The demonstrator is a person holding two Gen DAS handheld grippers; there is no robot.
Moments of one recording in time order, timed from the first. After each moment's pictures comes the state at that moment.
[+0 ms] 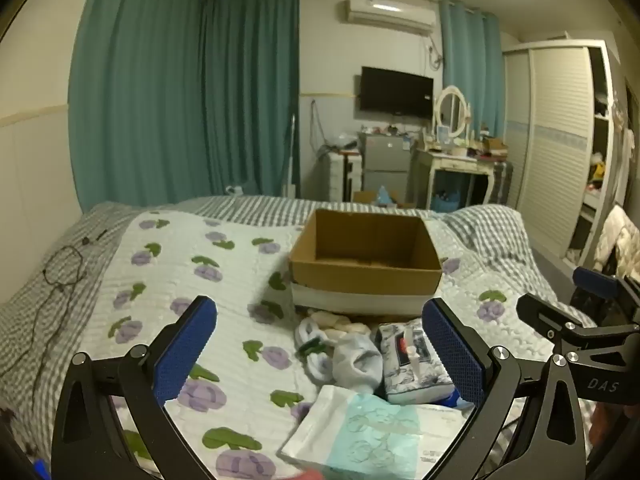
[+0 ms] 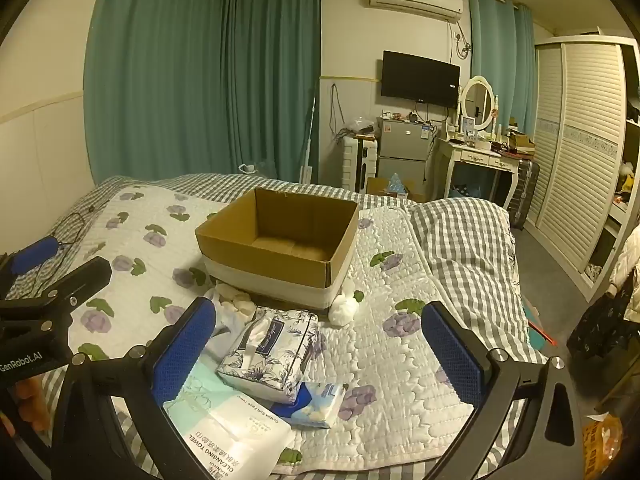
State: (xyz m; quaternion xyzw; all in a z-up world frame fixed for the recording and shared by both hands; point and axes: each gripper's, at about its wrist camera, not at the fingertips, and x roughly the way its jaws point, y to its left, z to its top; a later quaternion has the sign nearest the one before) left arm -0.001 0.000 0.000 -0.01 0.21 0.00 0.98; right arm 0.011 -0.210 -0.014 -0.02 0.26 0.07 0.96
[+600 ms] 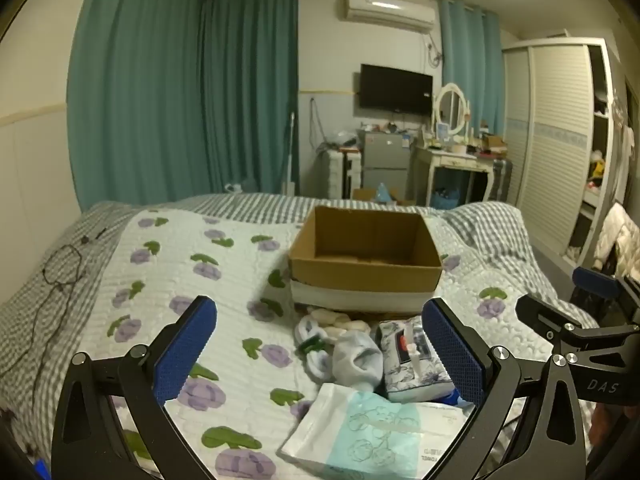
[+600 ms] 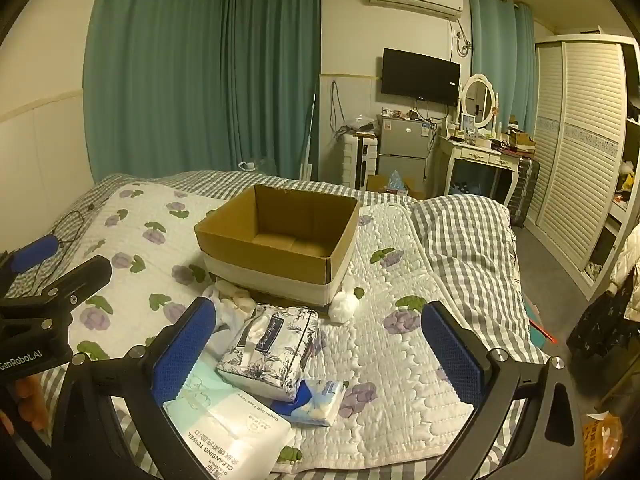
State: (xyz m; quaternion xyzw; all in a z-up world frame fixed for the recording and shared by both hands) left arm 0.002 0.002 -0.003 -0.01 0.22 0.00 0.97; right arm 0.011 -0.209 -0.015 -0.02 0.26 0.07 0.96
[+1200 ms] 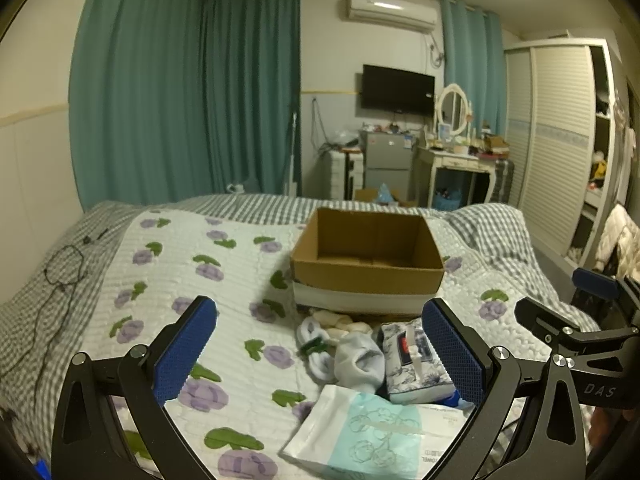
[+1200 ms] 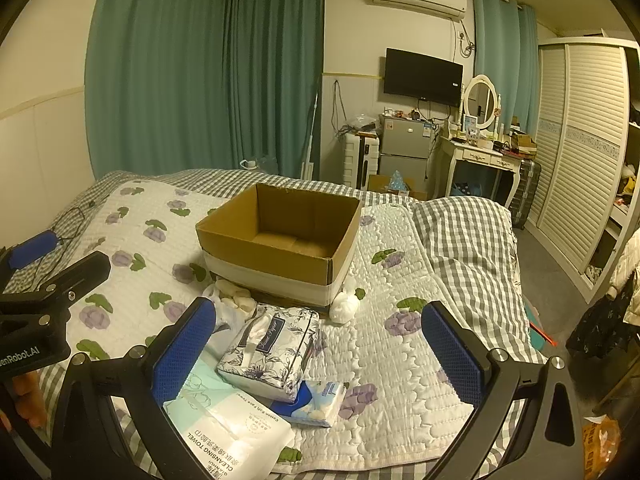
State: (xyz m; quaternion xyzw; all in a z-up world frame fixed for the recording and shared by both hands) left arm 0.003 0.002 -0.001 -0.01 0.22 0.00 0.97; right arm 0.012 -0.206 -0.015 -0.03 0.26 0.08 0.96
